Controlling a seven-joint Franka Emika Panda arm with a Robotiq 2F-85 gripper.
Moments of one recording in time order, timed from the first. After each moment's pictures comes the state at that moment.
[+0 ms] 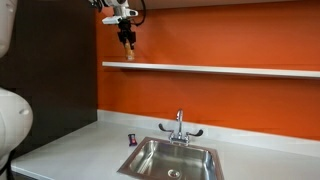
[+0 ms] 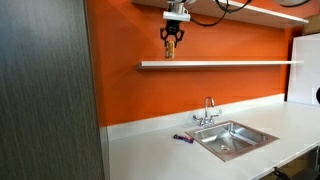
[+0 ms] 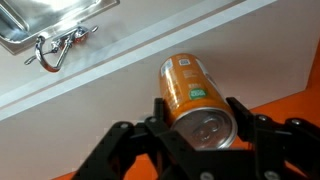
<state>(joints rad) 0.08 0.24 0.08 -1.16 -0.12 1.80 0.51</state>
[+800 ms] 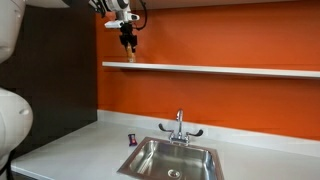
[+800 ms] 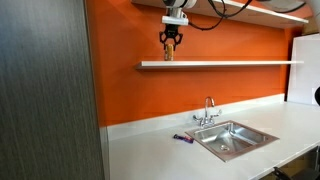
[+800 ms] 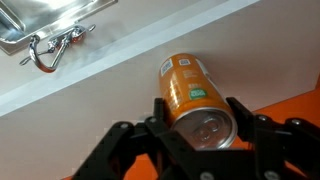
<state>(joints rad) 0.08 0.30 0.08 -1.11 -0.12 1.81 0.51</state>
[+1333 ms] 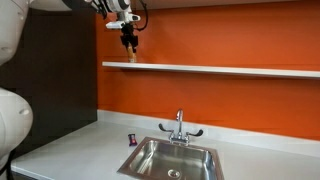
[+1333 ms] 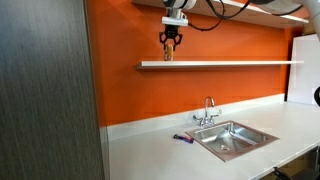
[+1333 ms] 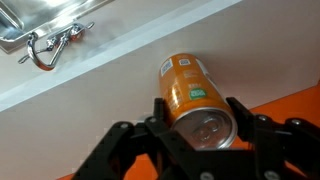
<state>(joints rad) 0.08 0.33 0.07 -1.08 -0.12 1.81 0.51</state>
